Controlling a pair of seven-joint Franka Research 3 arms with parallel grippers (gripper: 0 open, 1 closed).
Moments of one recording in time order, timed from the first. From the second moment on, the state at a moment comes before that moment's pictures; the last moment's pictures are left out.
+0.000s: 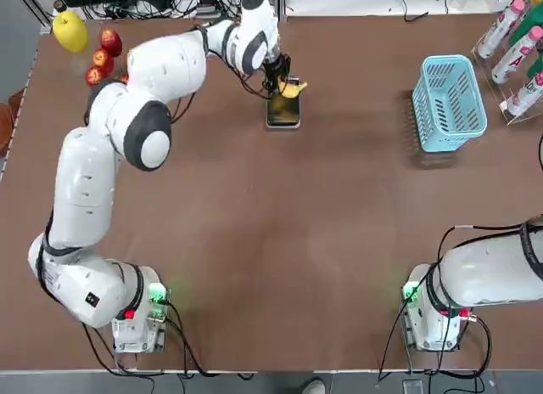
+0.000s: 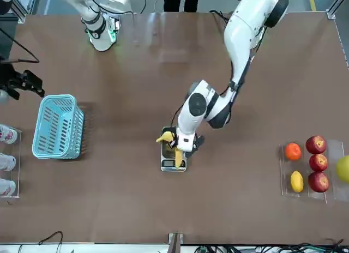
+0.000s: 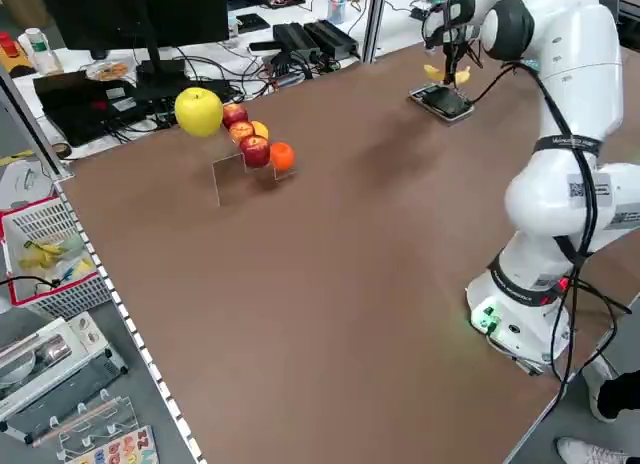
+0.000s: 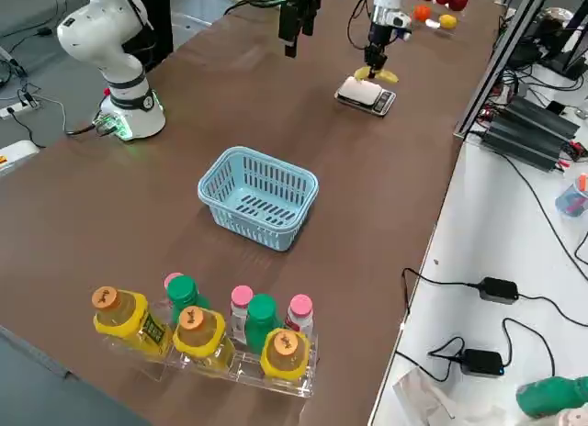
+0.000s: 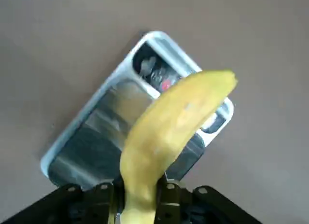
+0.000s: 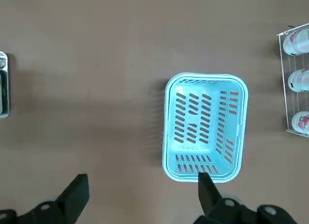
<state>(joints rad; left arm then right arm) -0.57 0.88 -0.20 -1.28 -0.02 2.35 -1.37 0.03 0.04 -0.05 -1.51 0.00 1.55 -0.09</state>
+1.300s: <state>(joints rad) -0.58 0.88 -0.18 -1.26 0.02 2.24 -1.38 0.03 0.04 -0.05 -1.51 0.00 1.55 -0.09</state>
